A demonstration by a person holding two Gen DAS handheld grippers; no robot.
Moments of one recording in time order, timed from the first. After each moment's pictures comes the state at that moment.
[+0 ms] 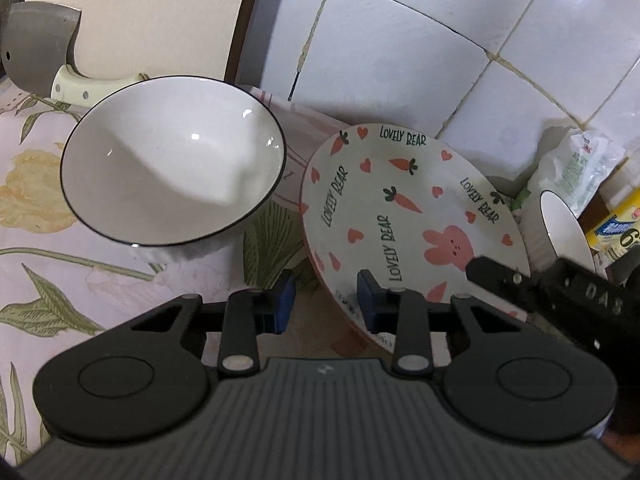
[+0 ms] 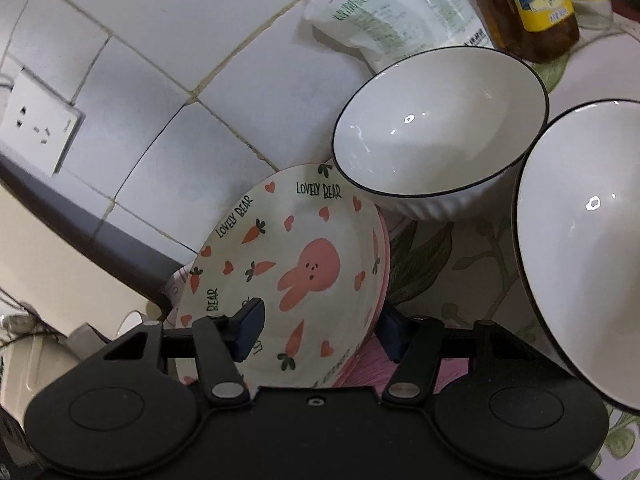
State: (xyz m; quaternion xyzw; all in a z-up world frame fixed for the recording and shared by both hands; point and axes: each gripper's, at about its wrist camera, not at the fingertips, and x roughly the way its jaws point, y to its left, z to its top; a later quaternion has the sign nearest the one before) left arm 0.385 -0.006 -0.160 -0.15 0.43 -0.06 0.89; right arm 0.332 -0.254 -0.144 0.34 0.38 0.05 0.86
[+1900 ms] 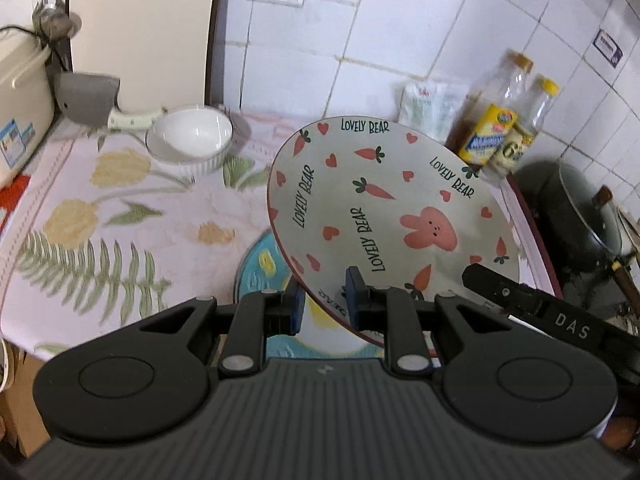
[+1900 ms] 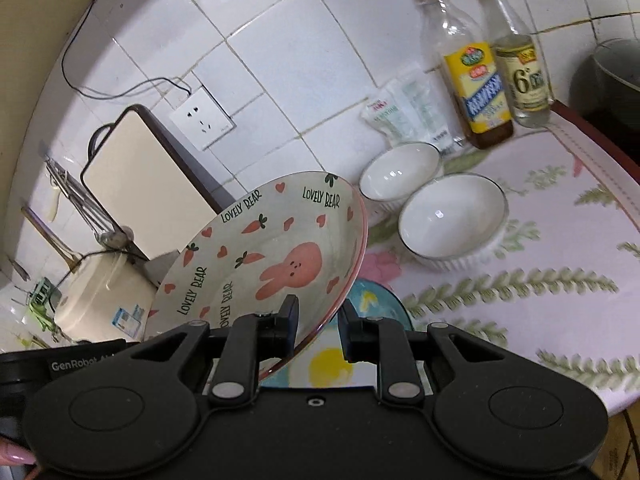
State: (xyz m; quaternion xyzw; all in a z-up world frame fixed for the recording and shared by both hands) left arm 0.163 -0.051 -0.033 -0.08 0.42 -0.11 0.90; right arm 0.120 -0.307 -0.037 0.27 0.32 0.11 0.90
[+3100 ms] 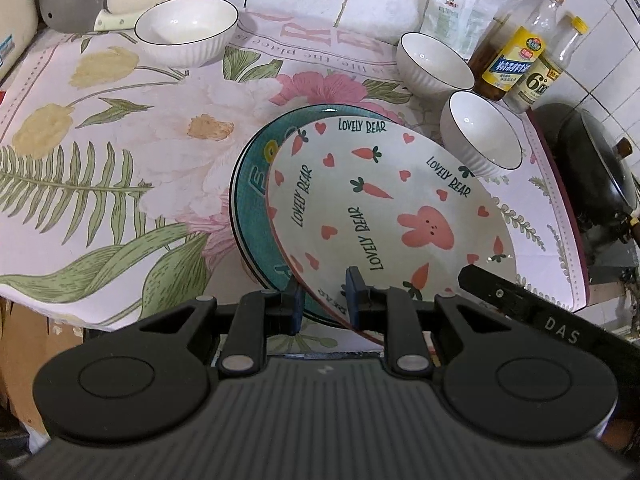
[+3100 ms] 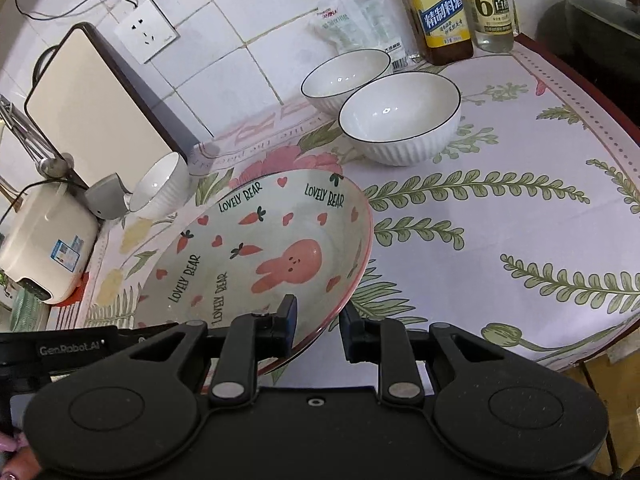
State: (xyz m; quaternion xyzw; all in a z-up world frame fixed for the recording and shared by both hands) left arm 0.169 -0.046 -0.106 -0.09 0.51 -0.12 0.85; right arm 0.113 -0.291 -0.091 0.23 0.43 0.07 0.87
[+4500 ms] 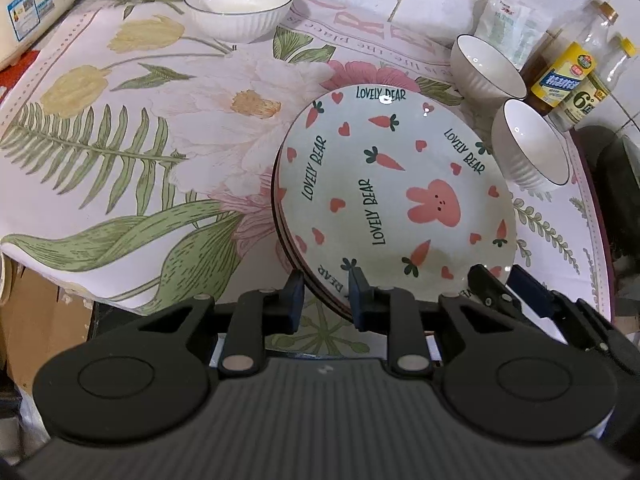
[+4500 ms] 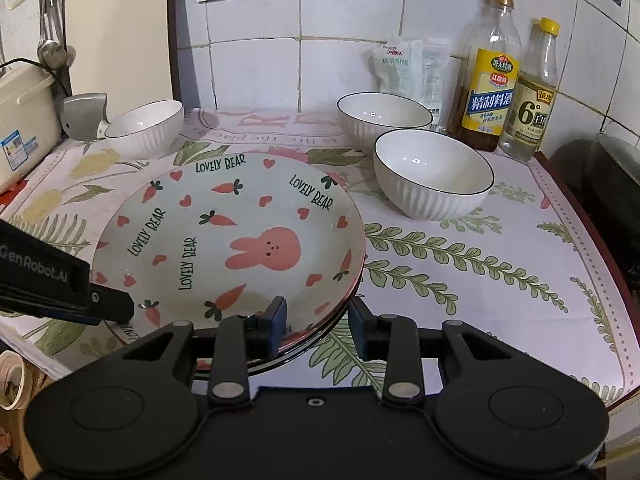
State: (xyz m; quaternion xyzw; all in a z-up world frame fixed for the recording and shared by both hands) left arm 0.166 -0.041 -0.124 -0.11 0.51 -0.06 0.85; right arm 0.113 -0.228 -0.105 -0.01 0.38 0.03 0.92
